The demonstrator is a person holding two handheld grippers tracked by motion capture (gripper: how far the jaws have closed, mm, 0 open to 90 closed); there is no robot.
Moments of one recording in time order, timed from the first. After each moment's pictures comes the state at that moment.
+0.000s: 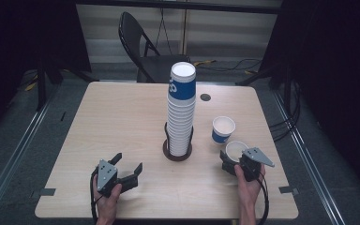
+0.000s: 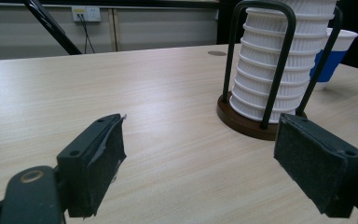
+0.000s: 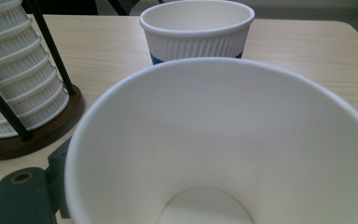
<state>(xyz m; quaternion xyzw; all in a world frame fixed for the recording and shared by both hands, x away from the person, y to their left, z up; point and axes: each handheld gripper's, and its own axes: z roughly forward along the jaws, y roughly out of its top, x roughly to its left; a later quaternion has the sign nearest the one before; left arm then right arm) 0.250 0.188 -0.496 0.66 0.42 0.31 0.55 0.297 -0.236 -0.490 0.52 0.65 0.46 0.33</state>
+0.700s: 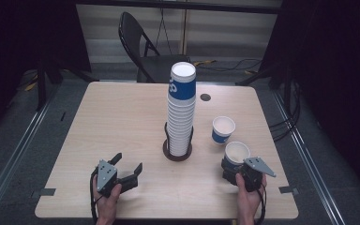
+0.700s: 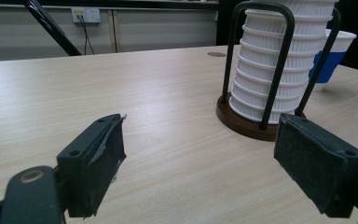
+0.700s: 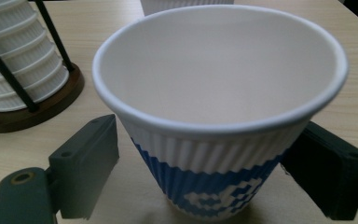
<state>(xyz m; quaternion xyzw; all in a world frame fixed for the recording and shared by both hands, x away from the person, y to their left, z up) 0.250 0.188 -0.496 0.66 0.41 0.31 0.55 0.266 -0.232 -0.494 0.55 0.64 0.43 0.32</state>
